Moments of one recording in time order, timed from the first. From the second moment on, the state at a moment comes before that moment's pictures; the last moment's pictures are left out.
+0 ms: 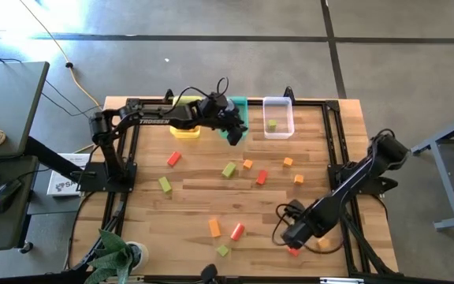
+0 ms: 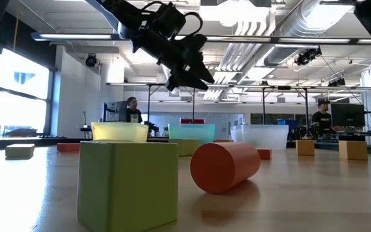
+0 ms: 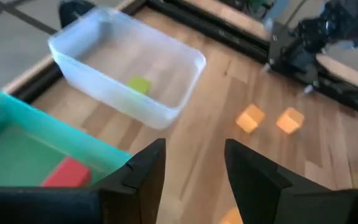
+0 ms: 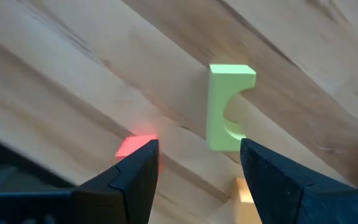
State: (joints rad) left arm 0.49 1.80 1.27 -0.05 0.15 -0.21; right arm 0.73 1.62 1.11 -0.95 -0.08 1.64
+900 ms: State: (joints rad) left arm 0.47 1.60 1.27 -0.41 0.14 -0.09; right arm 0.65 1.82 1.11 -0.91 -0.13 1.64
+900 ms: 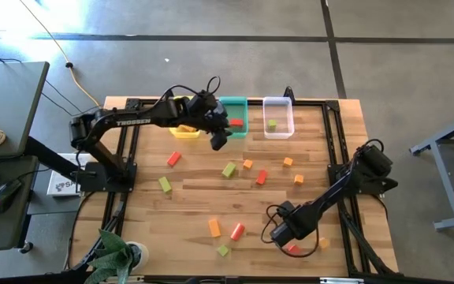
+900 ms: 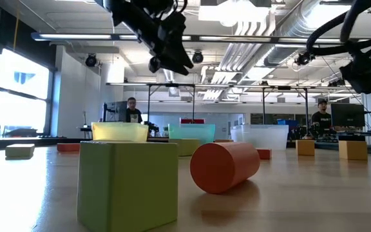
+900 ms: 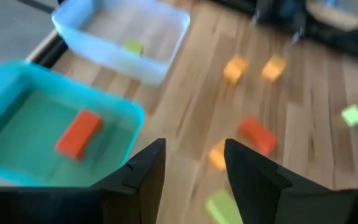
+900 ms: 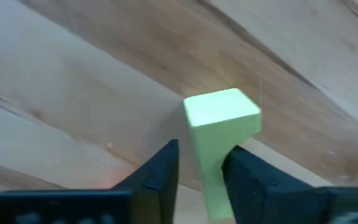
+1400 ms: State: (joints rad) left arm 0.47 1.57 1.27 -0.62 0.01 0.08; right arm 0.53 1.82 1.11 -0.86 -0.13 1.63
